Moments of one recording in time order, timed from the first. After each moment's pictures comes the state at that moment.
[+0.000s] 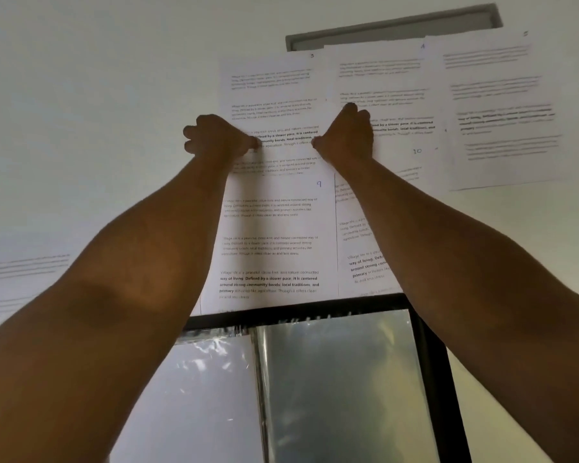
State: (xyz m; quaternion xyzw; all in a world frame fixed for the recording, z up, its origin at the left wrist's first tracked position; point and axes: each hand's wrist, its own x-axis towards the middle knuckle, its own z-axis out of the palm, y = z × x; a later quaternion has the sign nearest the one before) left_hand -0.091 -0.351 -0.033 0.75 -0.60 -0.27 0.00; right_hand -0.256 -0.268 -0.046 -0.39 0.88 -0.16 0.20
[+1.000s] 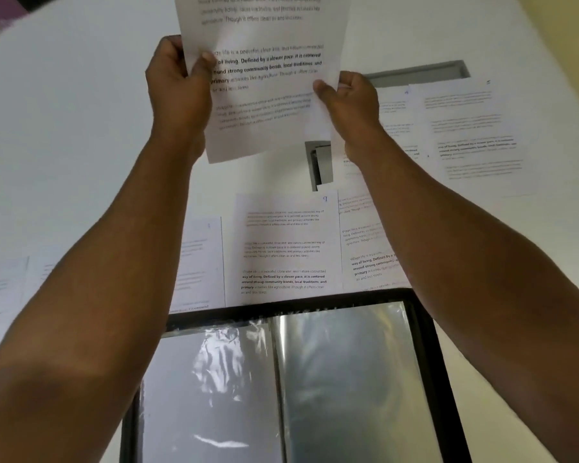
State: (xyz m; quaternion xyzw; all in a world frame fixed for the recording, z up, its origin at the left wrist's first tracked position) left_hand -0.041 -0.326 0.119 0.46 -0.59 -0.46 0.48; right_hand -0.249 -0.273 0.055 -0.30 0.71 -0.55 0.34
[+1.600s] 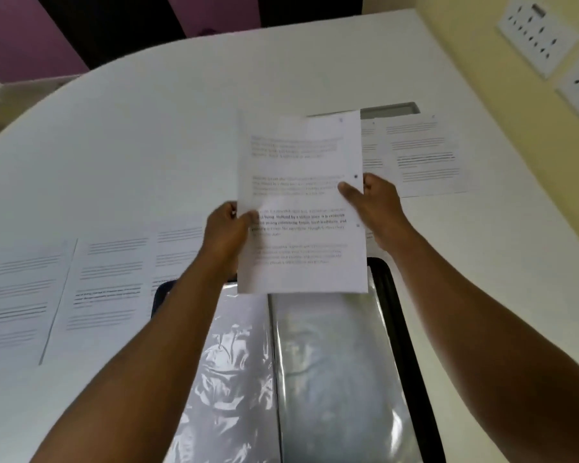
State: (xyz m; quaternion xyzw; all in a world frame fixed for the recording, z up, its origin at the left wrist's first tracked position) left_hand 0.023 -0.103 0.107 0.60 -0.46 -0.59 0.30; right_hand -0.209 -0.033 0.108 -0.33 0.70 -0.51 0.37
